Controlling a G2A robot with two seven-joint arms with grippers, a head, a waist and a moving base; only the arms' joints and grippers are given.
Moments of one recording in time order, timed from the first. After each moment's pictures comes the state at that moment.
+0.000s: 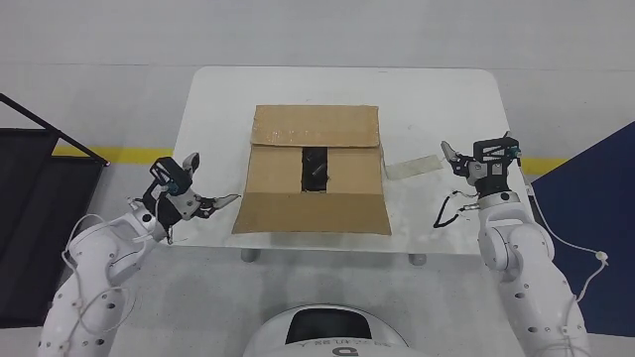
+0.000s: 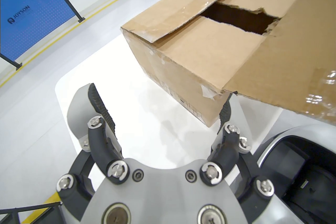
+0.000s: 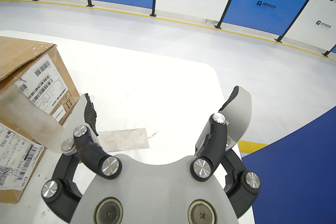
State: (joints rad) left arm 1.77 -1.10 -1.71 -1.80 1.34 -0.75 0.03; right arm -1.73 -1.15 1.60 -1.80 -1.33 0.00 0.00
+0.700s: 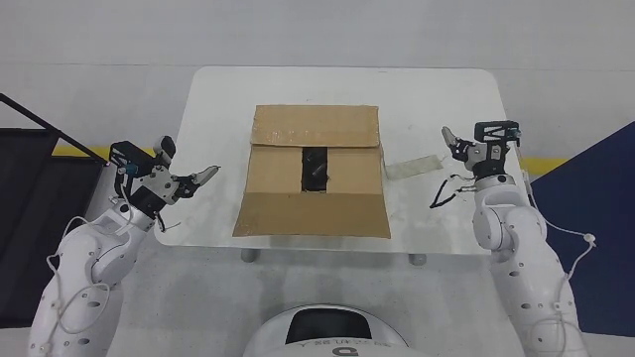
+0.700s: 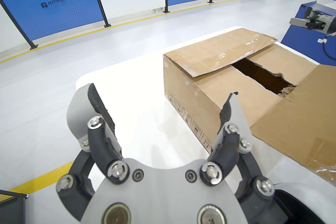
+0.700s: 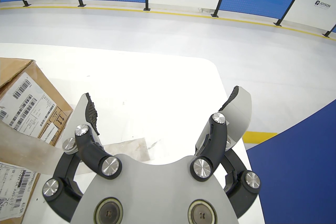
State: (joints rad) left arm 1.77 -1.11 -1.75 -1.80 1.13 -0.60 0.01; right arm -1.60 -1.16 1.56 -1.72 -1.27 0.05 0.08
